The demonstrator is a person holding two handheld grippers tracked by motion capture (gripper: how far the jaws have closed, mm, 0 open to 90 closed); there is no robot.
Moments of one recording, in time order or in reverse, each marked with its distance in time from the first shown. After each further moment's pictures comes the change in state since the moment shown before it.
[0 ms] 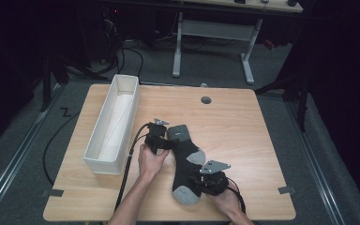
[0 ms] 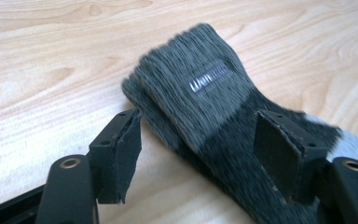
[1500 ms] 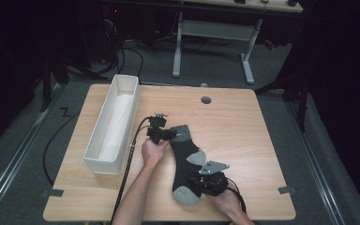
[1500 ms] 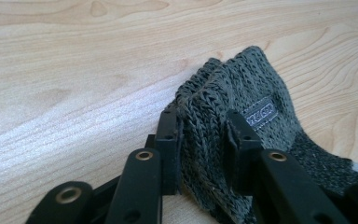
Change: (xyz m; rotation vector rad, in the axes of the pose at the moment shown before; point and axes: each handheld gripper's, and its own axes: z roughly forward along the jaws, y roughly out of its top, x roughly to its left) left arm 0.019 0.012 0.039 0.047 -0.022 -0.084; right arm 0.000 -0.001 0.002 0.015 0.009 -0.027
